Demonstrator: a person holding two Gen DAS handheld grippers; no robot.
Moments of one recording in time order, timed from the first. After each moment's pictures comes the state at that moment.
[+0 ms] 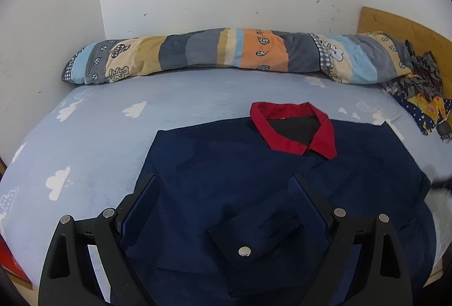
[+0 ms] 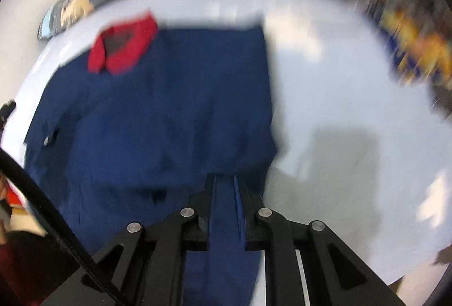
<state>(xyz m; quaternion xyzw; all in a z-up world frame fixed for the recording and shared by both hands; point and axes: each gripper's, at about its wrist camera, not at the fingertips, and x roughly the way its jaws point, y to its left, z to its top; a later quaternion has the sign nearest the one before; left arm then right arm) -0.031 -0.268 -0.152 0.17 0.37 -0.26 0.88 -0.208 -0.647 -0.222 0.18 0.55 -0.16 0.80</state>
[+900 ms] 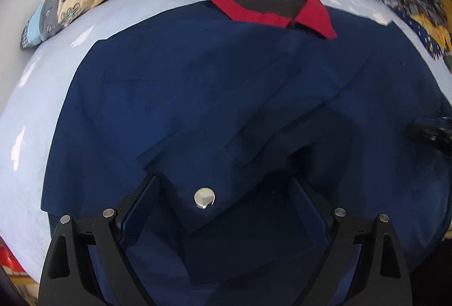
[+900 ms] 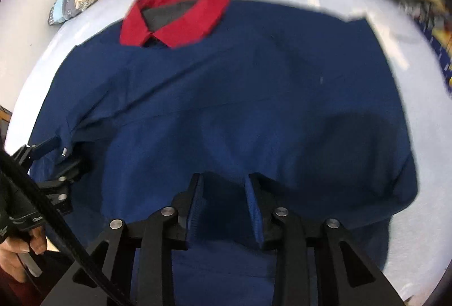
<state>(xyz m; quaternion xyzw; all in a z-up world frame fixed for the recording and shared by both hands) -0.043 -0.308 -0.262 0.25 0.54 -0.26 0.76 -0.109 -0.566 -0.236 0.19 0.57 -0.12 0.79</state>
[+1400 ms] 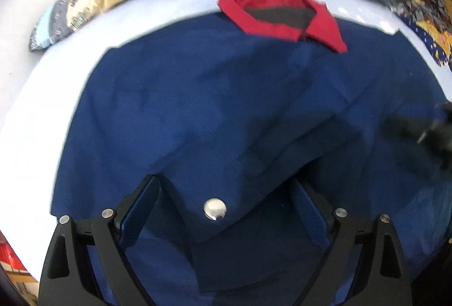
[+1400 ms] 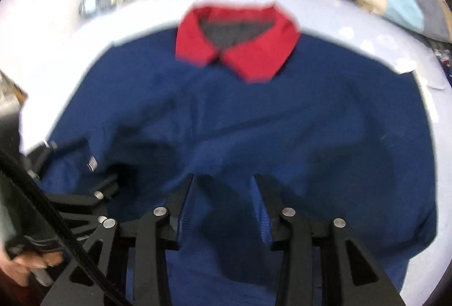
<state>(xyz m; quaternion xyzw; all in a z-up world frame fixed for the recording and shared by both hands) -0.039 -0.306 -0.254 0.26 0.51 -0.25 0.78 -0.082 -0.534 -0.227 0.17 0.53 -0.06 0.83</state>
